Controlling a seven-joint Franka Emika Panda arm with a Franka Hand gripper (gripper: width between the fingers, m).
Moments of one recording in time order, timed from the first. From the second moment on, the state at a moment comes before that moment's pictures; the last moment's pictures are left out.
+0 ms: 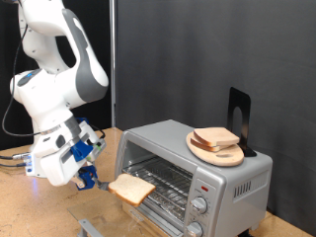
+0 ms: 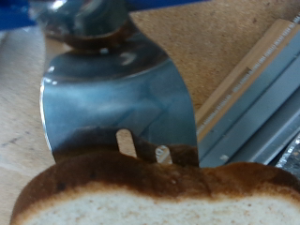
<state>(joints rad) 0.34 -0.14 -0.52 -2.70 0.79 2.67 -0.72</state>
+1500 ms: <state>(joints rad) 0.25 -0.21 -0.39 -2.78 0.38 2.68 -0.55</state>
